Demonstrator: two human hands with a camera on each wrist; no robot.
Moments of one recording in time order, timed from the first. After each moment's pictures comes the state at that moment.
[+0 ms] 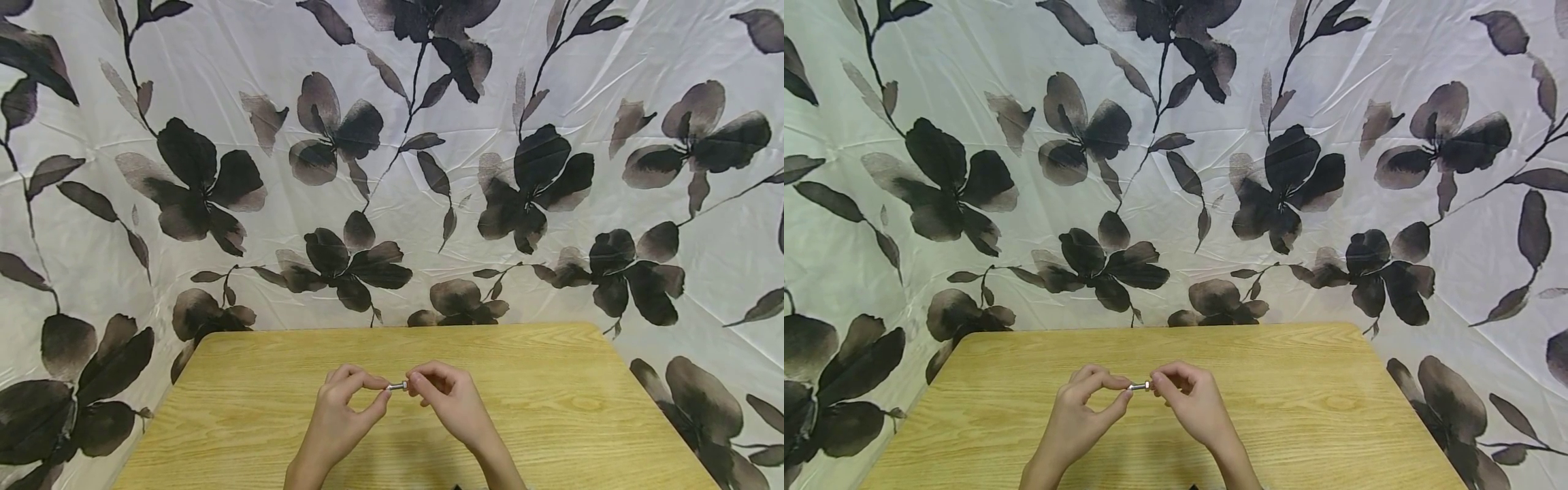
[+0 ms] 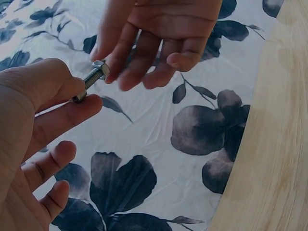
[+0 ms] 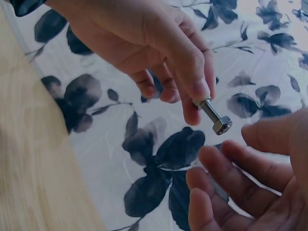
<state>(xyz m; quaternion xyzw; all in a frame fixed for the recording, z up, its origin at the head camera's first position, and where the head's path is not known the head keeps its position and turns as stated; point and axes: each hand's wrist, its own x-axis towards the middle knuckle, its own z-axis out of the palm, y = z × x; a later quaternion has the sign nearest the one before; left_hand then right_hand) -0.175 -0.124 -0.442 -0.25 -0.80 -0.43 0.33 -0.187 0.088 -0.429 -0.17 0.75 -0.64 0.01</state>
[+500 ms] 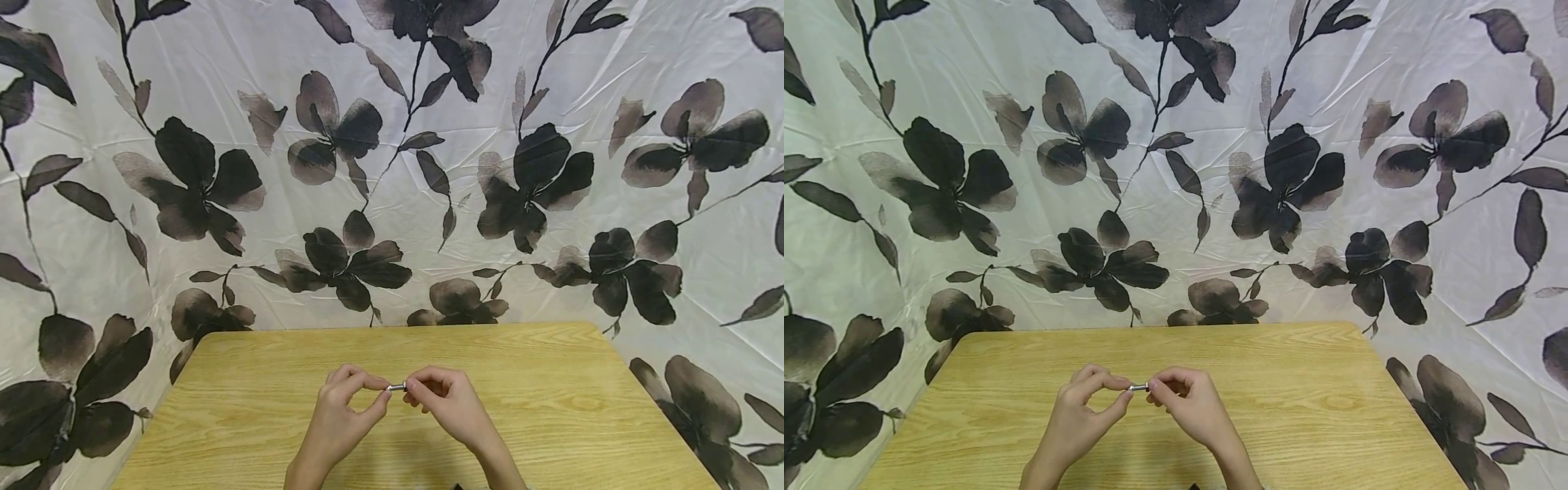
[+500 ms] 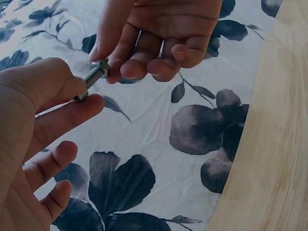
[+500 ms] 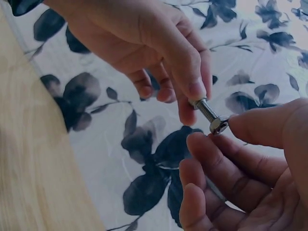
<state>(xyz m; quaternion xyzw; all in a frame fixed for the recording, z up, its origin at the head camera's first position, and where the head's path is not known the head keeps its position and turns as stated) -0.174 -0.123 -0.443 -0.26 -0.80 -0.43 0.33 -0.188 0.091 -0.428 -0.20 0.77 -0.61 0.04</state>
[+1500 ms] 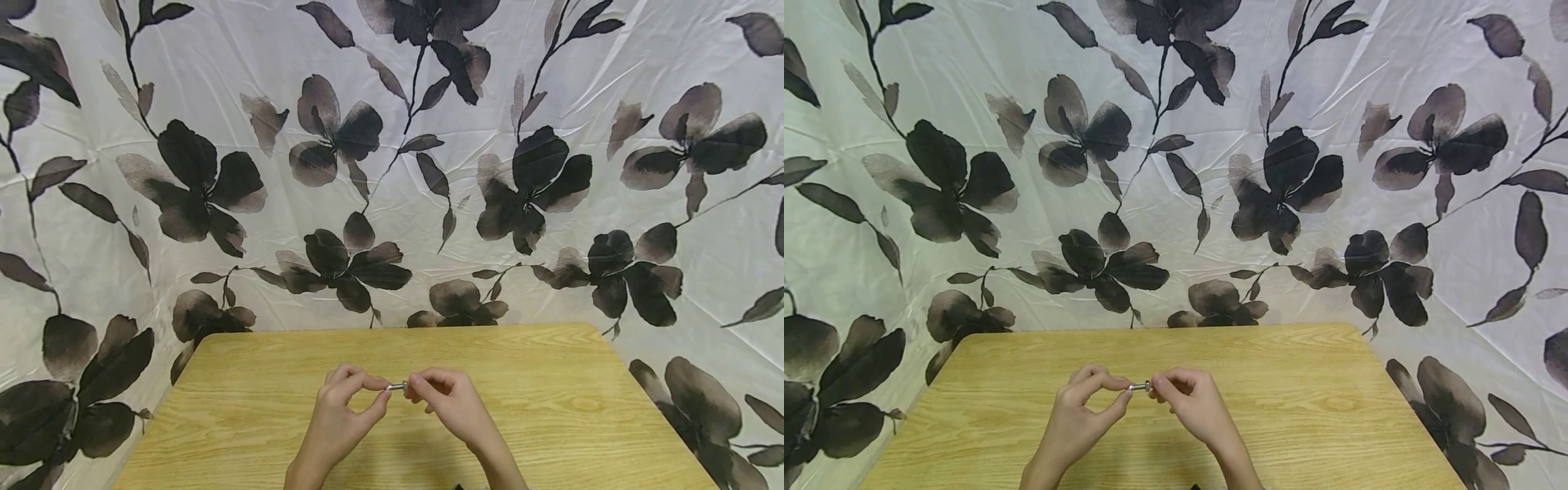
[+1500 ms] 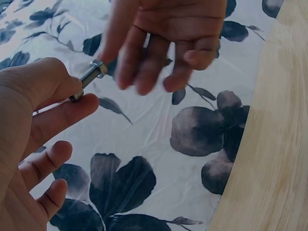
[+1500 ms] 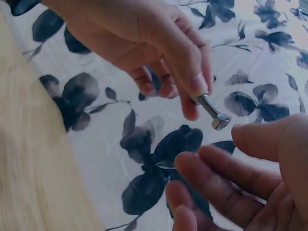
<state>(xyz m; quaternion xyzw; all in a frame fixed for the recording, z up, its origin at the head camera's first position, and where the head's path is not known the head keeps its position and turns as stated) -0.174 -0.124 -0.443 -0.26 -0.79 -0.43 0.34 -0.187 0.091 -0.429 -0.15 0.77 -0.62 0.04</state>
